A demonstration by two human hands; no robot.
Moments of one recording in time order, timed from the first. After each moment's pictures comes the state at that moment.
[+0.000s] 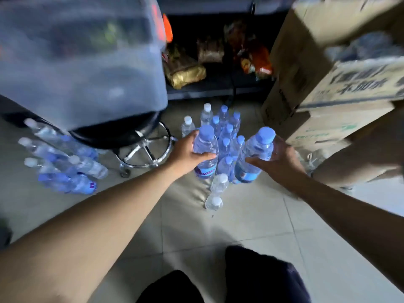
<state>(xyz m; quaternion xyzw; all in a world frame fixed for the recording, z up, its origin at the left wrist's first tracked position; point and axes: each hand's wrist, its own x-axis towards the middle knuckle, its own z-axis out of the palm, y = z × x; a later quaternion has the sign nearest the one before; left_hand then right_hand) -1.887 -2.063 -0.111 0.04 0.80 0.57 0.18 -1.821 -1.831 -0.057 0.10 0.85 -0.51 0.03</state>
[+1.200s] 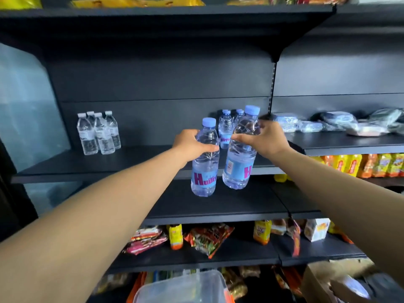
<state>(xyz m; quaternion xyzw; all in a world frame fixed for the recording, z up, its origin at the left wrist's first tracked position) -2.155 -2.212 0.687 0.07 0.86 0.49 -0.10 -2.135 -2.011 0.695 -0.09 0.84 -0.49 -0.23</state>
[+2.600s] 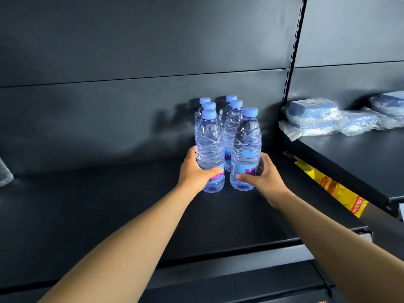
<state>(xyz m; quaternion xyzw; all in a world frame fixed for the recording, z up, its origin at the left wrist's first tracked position) -2.554 -2.106 0.562 0.07 0.80 0.59 -0.06 -2.536 -1.916 0.530 -0.01 0.75 -0.65 -0.14</state>
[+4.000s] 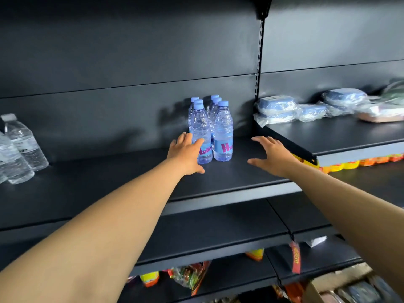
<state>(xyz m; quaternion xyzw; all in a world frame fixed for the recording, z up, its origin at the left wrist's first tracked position) -2.420 -2.118 0.626 0.16 0.98 -0.01 -0.08 -2.392 -1.867 0.596 -0.02 0.97 -0.21 -0.12</state>
